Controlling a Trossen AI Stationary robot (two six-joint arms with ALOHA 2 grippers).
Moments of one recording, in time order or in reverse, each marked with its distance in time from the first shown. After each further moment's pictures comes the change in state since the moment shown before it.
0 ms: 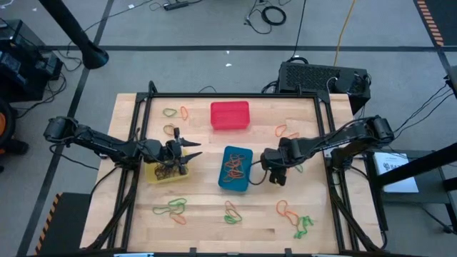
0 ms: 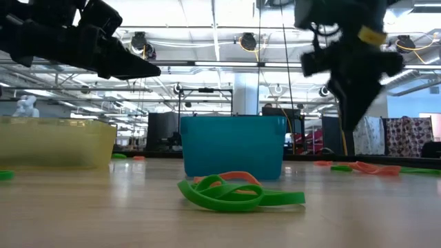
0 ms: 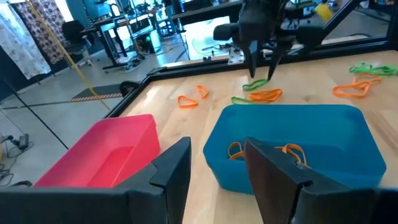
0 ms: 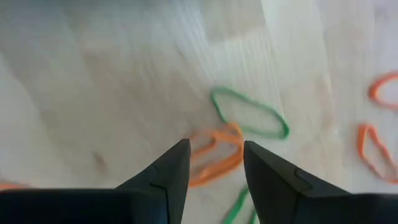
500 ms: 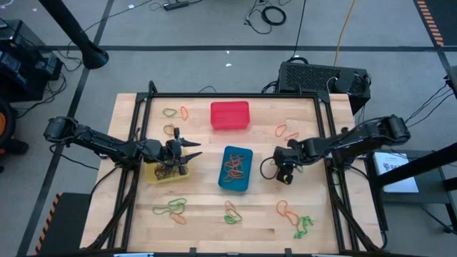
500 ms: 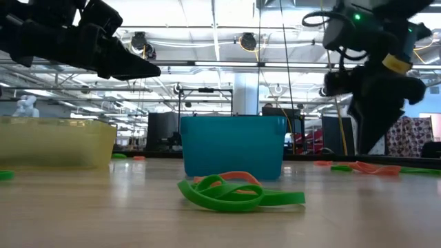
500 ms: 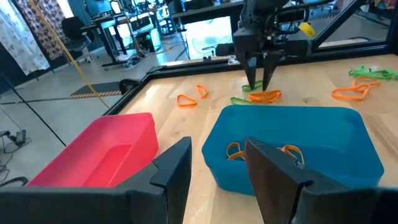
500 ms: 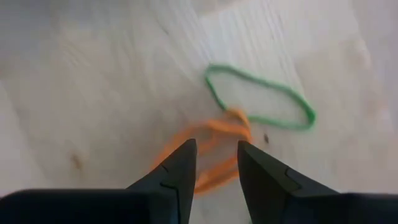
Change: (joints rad) left arm 0.000 0.000 0.000 -0.001 0.000 -0.025; right arm -0.049 -0.218 -0.358 0.328 -0.050 0.028
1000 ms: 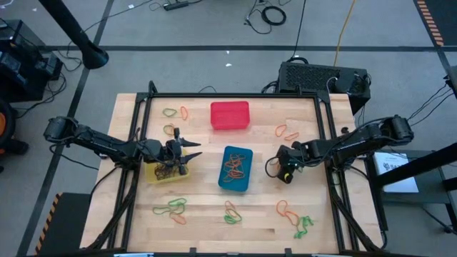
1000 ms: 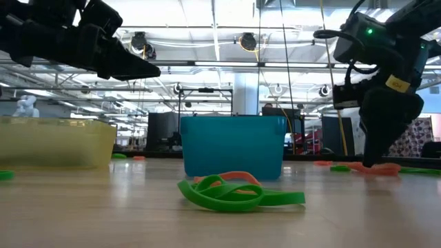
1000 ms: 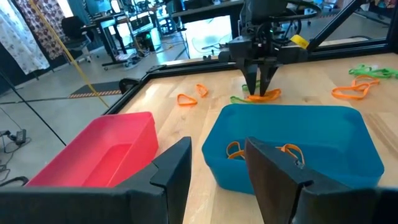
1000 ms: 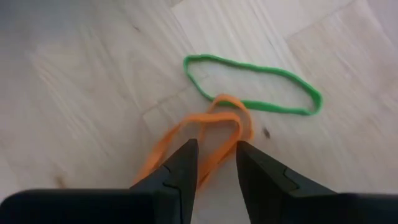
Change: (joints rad) left arm 0.000 0.000 0.000 -0.004 0.000 0.000; right arm -0.011 -0.044 -0.135 0.159 0.001 0.134
